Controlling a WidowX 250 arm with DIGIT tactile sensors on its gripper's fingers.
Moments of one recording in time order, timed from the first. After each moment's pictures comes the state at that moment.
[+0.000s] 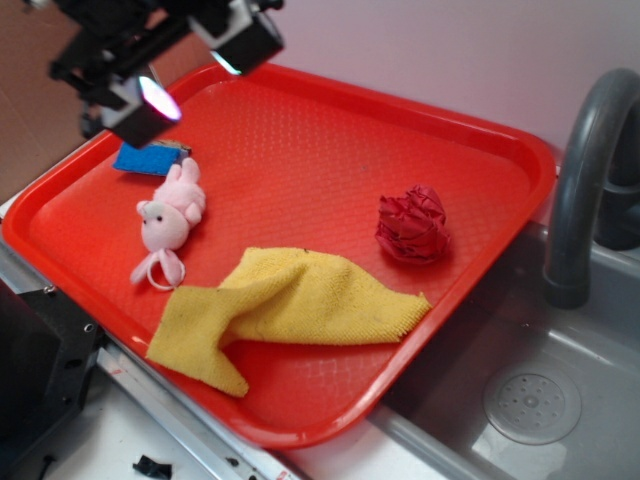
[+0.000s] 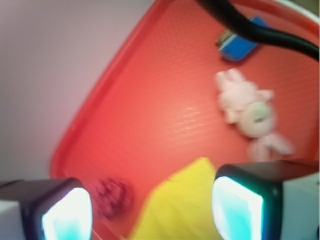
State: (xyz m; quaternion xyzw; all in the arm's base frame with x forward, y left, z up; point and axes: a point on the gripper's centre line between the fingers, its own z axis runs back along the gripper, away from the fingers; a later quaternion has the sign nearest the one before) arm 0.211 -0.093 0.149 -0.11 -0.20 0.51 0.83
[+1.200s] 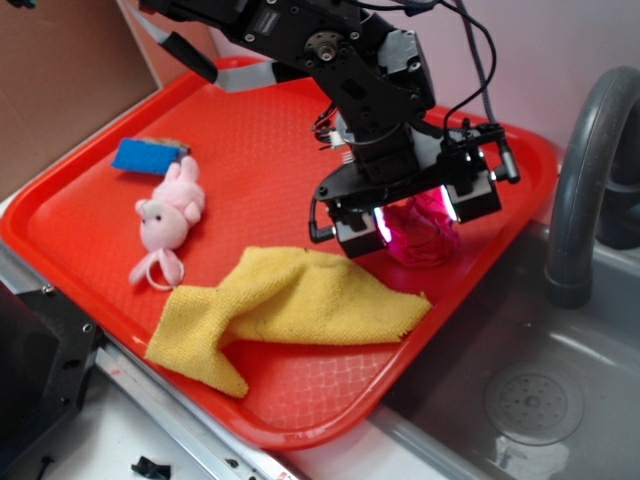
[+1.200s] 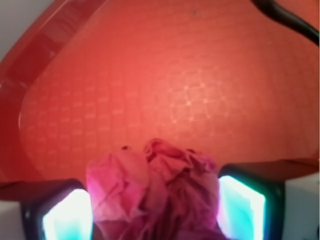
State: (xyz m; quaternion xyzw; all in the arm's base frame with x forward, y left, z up) arm 0.277 -0.160 0.034 -0.06 -0.12 0.44 0.89
